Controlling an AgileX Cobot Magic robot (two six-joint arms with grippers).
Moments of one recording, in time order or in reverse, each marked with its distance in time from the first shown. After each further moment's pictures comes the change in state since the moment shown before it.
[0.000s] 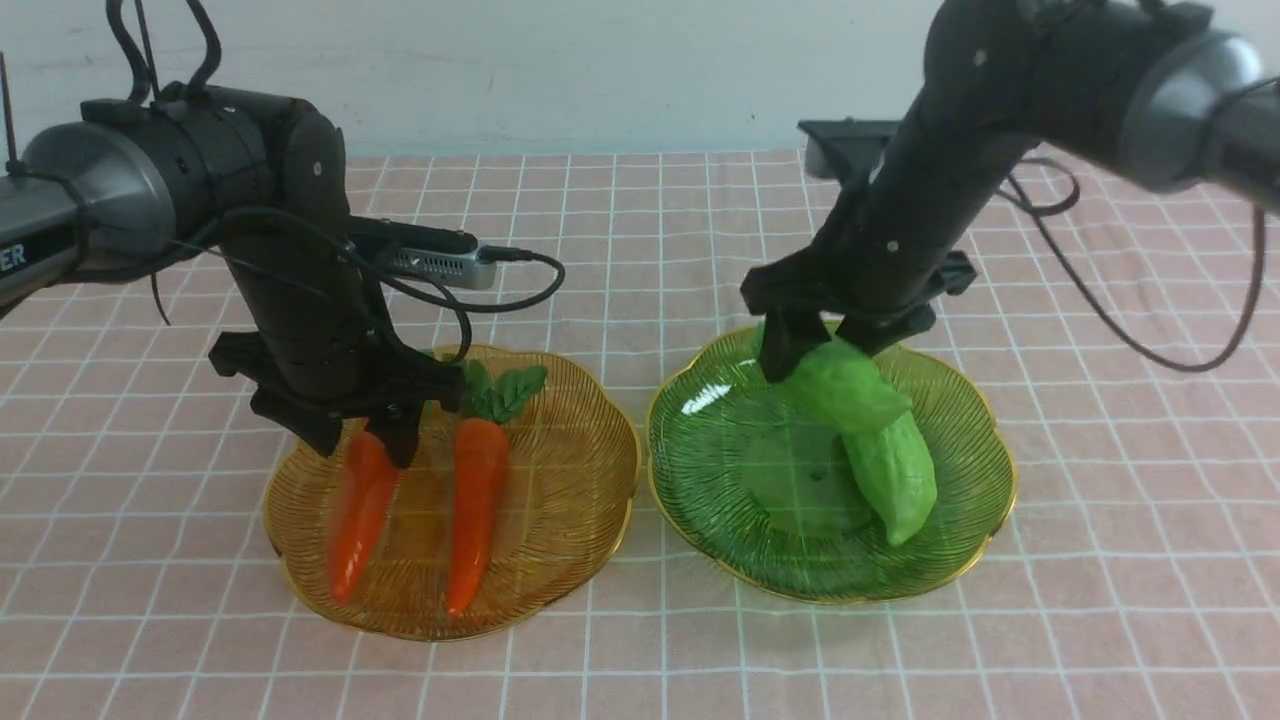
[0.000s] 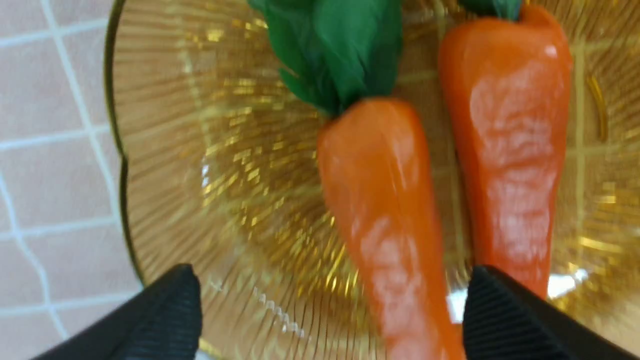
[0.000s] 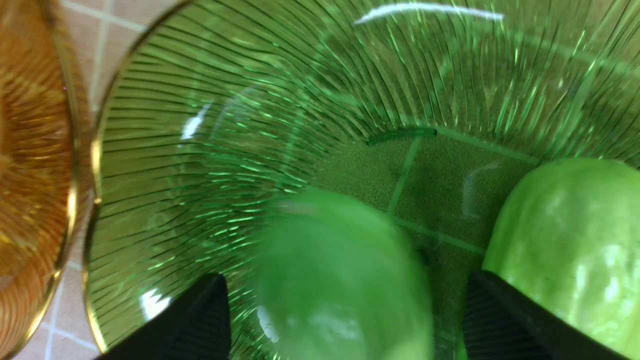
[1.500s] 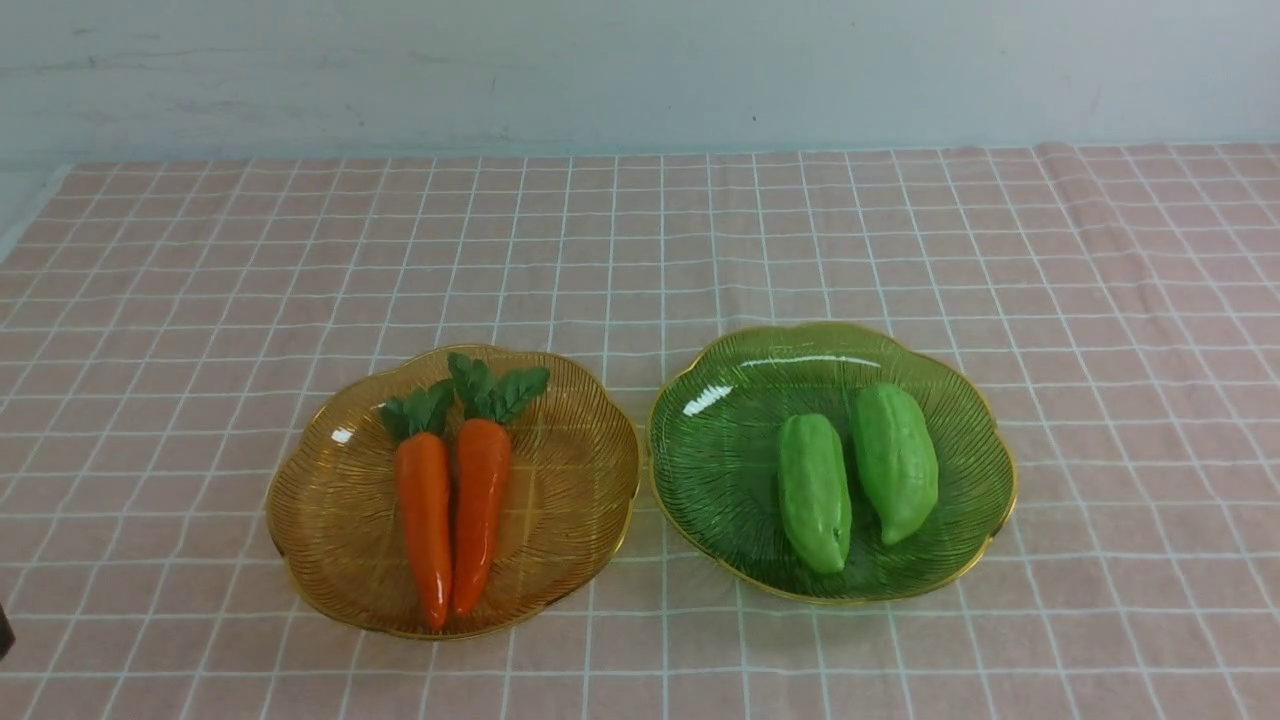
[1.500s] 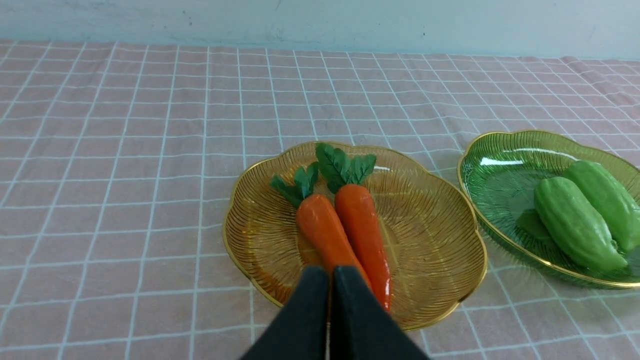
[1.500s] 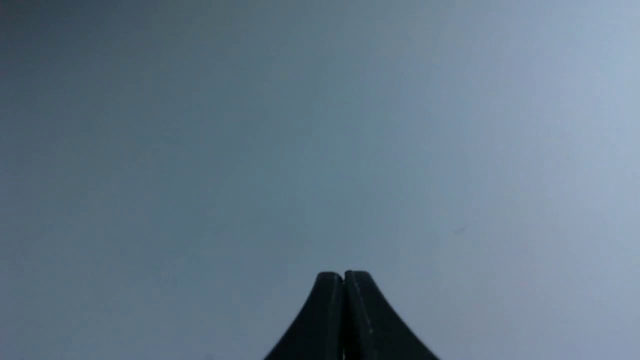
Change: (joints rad) right arm -0.002 -2.159 1.475 -0.223 -1.278 0.039; left arm 0.000 -1.734 1.040 -0.047 -0.454 -0.076
